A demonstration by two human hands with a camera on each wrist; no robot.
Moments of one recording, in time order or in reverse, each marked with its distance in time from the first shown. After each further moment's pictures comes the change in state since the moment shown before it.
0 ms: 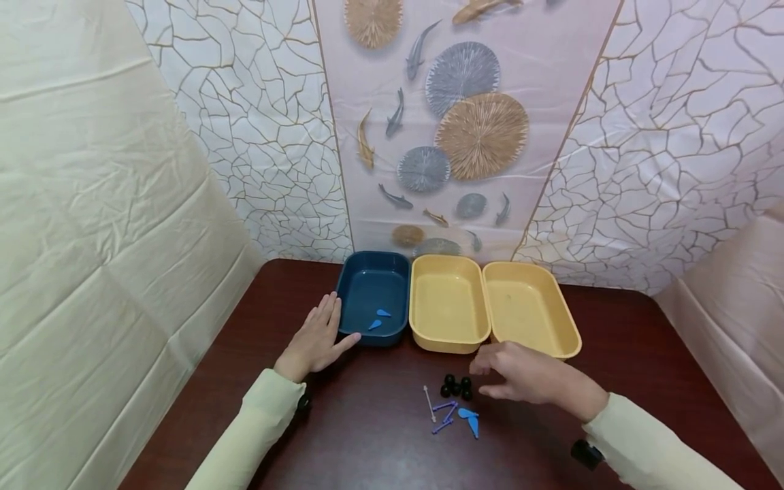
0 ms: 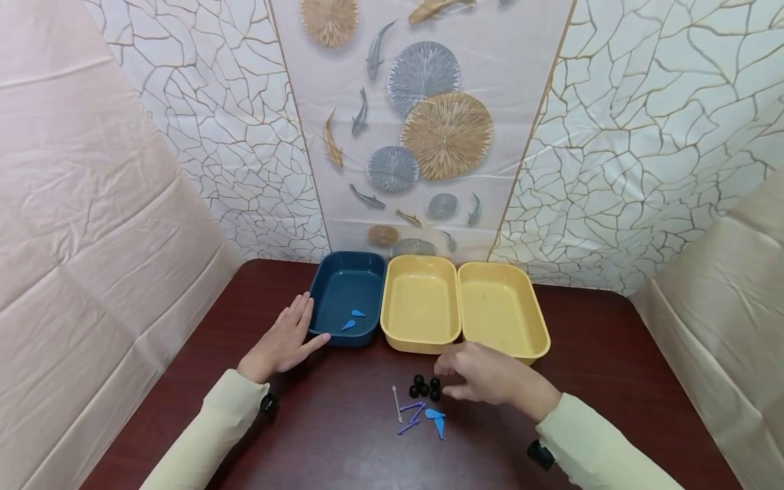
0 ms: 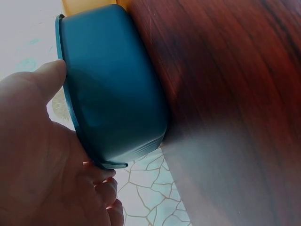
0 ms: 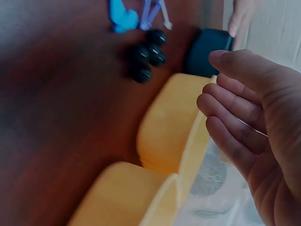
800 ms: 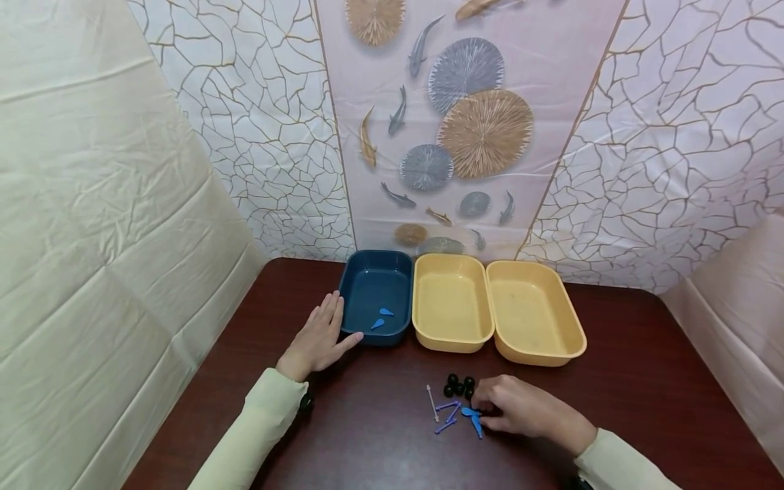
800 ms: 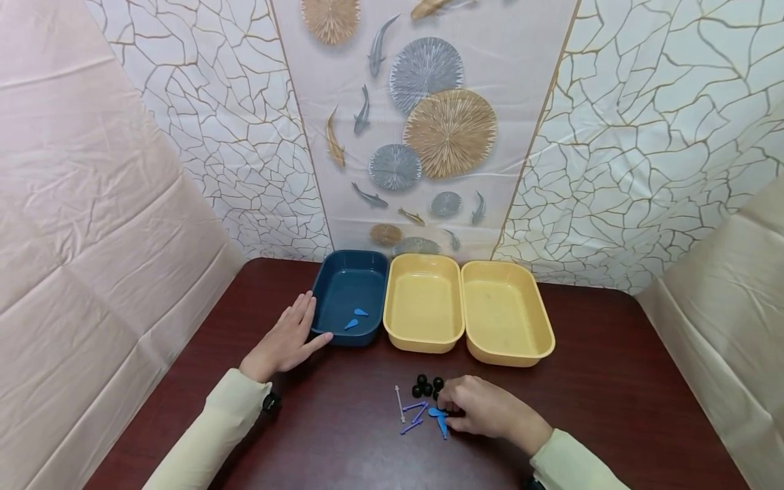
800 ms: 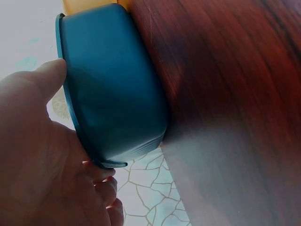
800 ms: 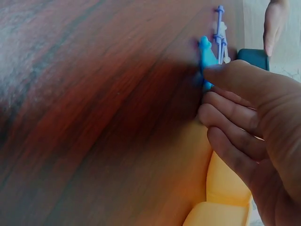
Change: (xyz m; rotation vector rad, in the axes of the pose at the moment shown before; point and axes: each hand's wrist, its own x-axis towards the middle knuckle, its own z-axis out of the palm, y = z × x) left_hand 0.000 -0.001 0.000 -0.002 0.019 0.006; right_hand -0.016 0.001 0.068 0.143 -0.019 0.047
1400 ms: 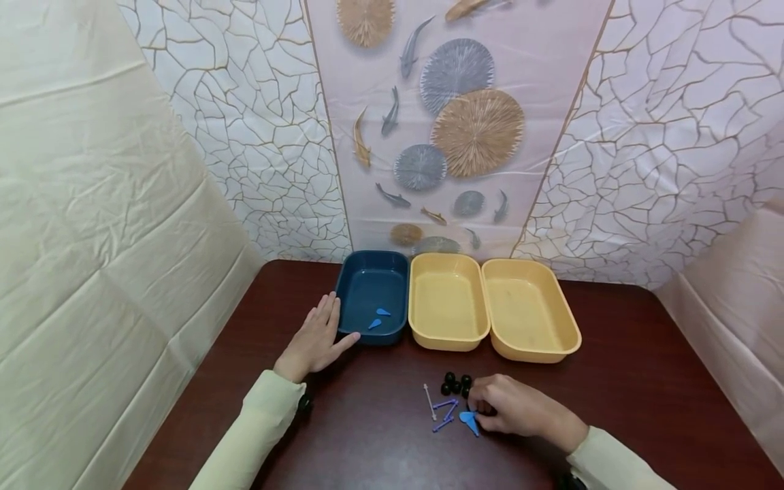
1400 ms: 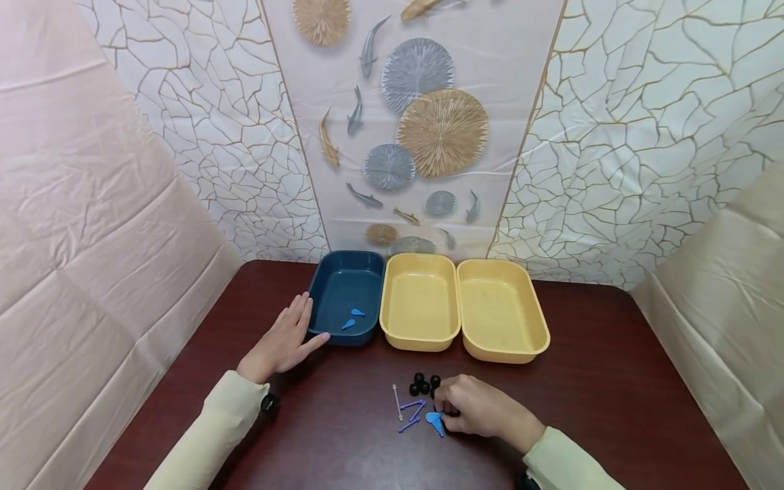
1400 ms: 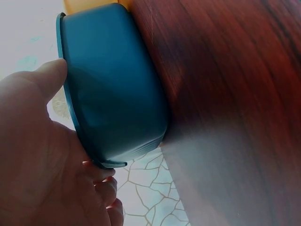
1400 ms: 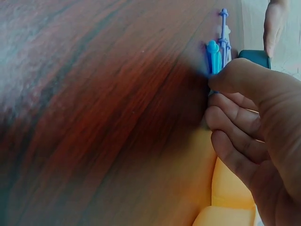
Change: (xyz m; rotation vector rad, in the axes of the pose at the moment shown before) left_hand -0.001 0.002 0.000 -0.005 -0.013 -0.008; right_hand -0.002 -0.001 0.008 0.032 0.038 0.010
